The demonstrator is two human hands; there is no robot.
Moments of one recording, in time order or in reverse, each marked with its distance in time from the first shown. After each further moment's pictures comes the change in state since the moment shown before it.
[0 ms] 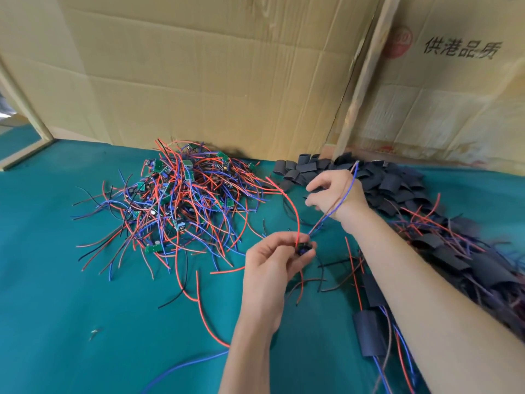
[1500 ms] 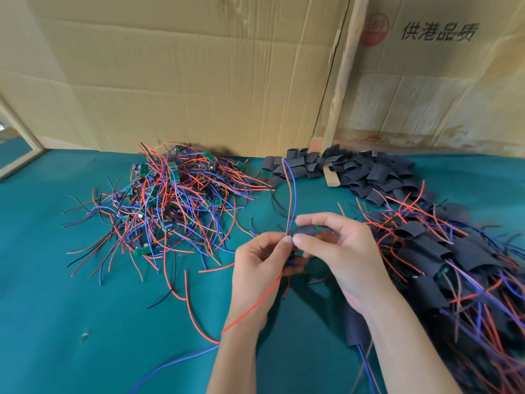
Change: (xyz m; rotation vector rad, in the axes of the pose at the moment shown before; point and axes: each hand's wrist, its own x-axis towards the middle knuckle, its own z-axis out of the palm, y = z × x) left_hand -0.004 -0.009 0.001 0.263 -0.049 0.100; right_hand -0.124 0.025 -0.018 0.766 -0.166 -0.034
